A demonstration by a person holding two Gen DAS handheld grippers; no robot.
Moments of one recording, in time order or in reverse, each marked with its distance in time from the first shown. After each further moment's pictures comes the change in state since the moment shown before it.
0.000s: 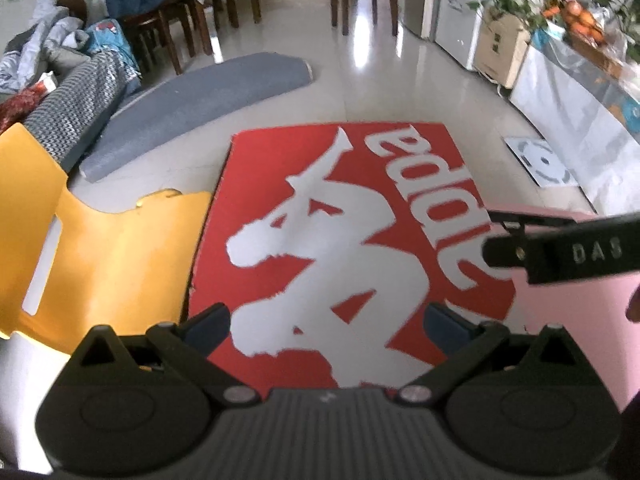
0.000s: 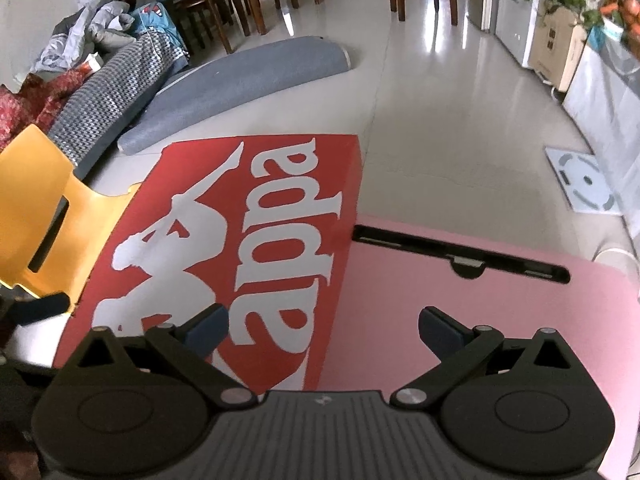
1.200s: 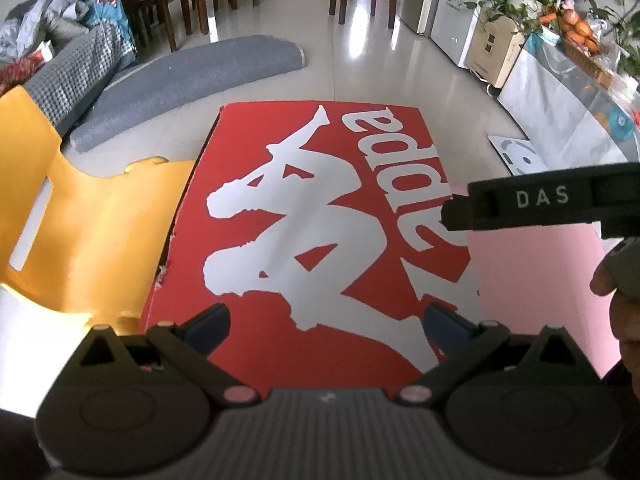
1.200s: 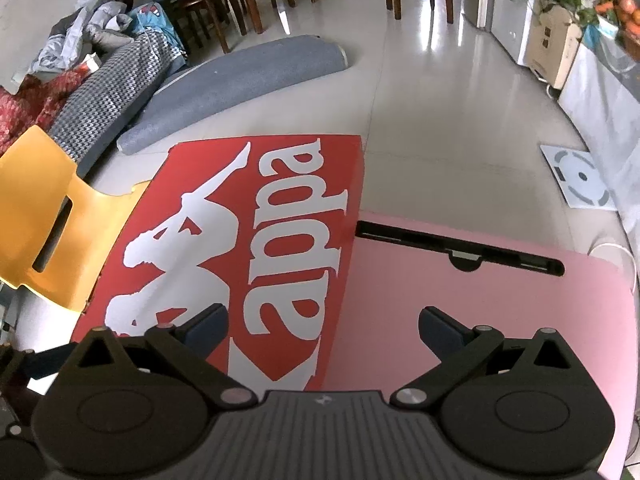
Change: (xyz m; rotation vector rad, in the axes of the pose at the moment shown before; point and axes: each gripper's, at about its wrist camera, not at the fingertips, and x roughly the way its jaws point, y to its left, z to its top) left arm -0.024 -0.008 -0.022 -0.077 0.034 -0.066; right arm -0.014 0.008 -0.002 0.003 0.006 -0.021
